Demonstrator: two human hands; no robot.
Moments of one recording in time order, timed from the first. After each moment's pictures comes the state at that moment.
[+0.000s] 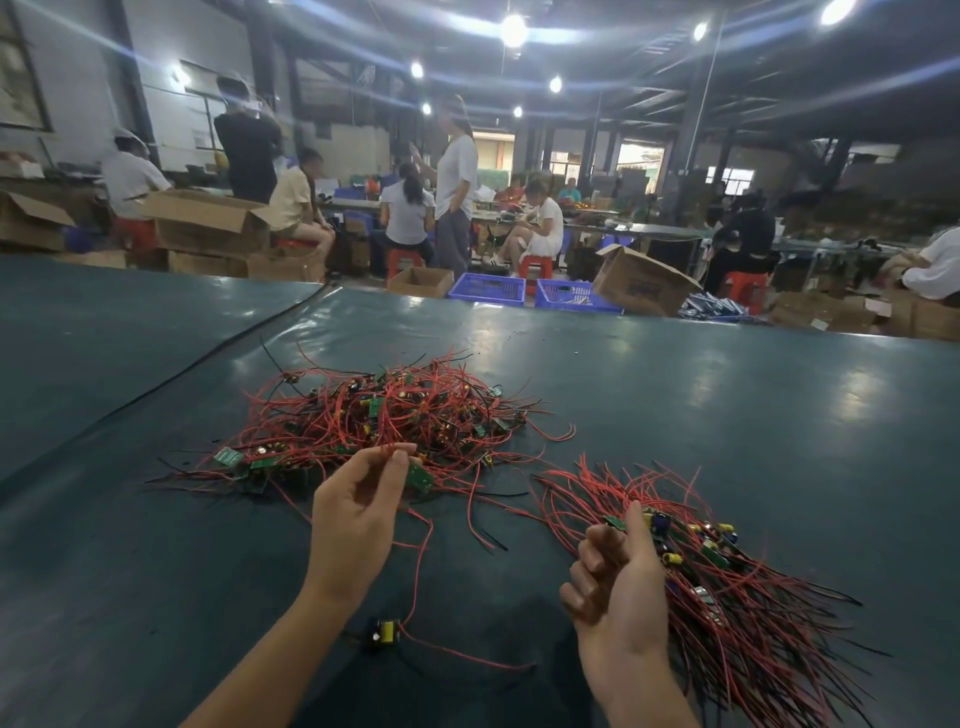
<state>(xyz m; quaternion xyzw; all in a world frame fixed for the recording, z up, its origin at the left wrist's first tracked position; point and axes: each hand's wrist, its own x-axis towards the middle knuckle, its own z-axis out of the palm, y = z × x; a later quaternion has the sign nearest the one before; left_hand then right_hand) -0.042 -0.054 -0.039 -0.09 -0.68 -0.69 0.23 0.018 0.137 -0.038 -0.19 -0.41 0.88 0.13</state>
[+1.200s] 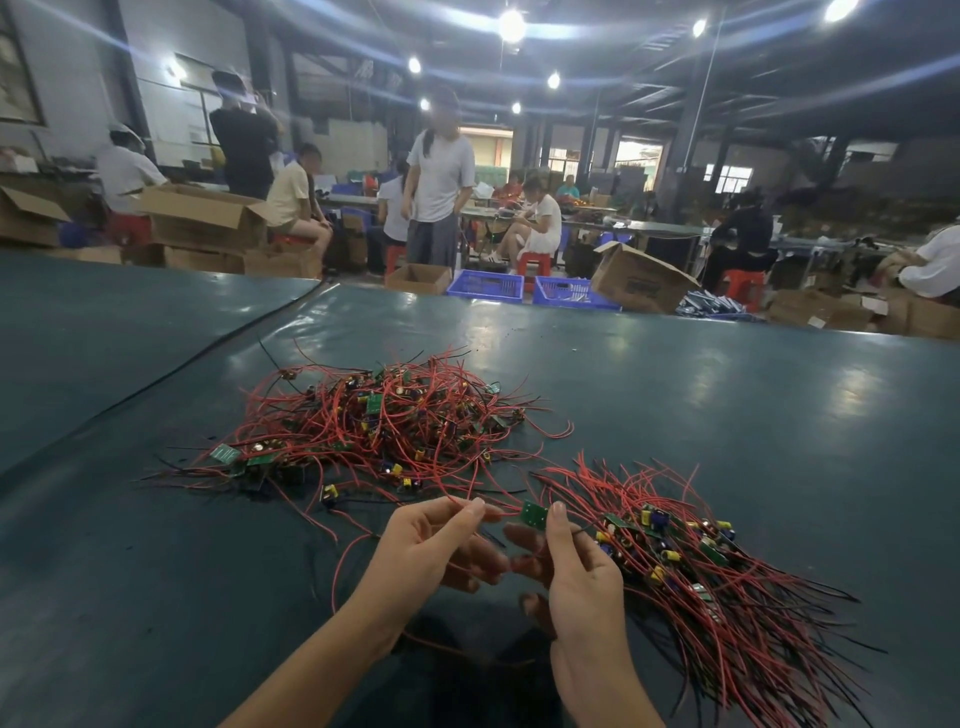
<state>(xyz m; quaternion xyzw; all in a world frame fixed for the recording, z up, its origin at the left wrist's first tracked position) -0.015 -0.022 -0.037 -0.12 -0.64 -0.75 -0.08 0.013 0.112 -0.051 -0.17 -0.58 0.78 0.12</state>
